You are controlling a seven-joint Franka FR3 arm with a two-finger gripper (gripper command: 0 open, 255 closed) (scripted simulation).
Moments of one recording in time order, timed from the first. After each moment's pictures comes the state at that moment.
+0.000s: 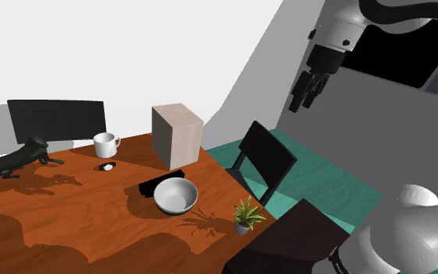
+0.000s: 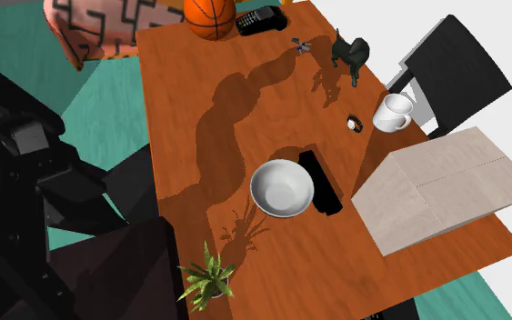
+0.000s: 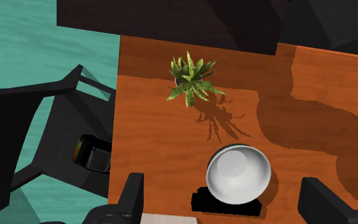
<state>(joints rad) 0.02 -0.74 0.01 -2.26 0.06 1.57 -0.07</state>
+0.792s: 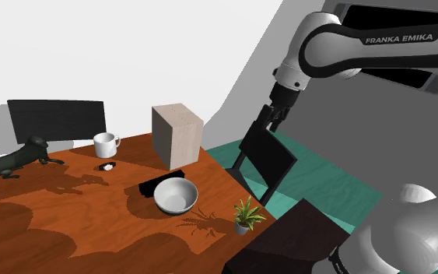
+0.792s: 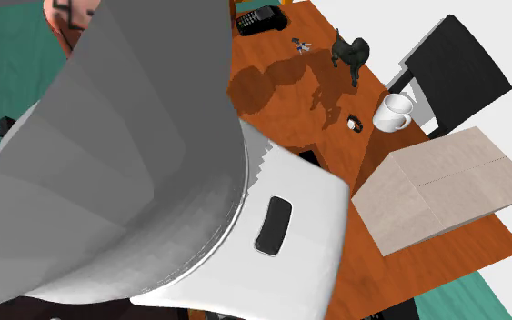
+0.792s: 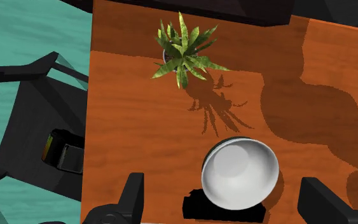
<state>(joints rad) 0.04 -0.57 0.01 -2.44 0.12 1.92 -0.10</state>
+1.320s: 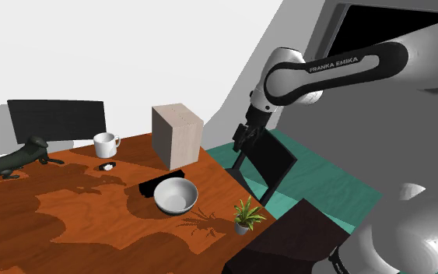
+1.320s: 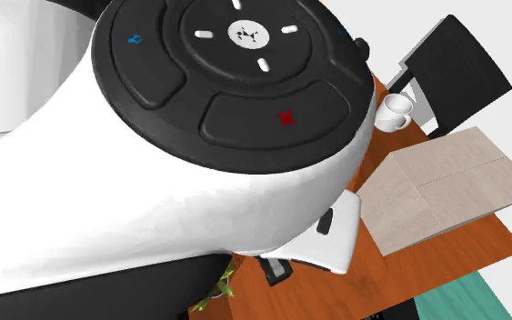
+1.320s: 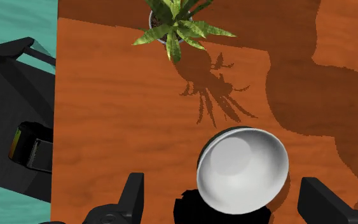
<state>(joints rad) 0.07 -0.33 0.02 -2.47 0.18 2.19 -0.13</state>
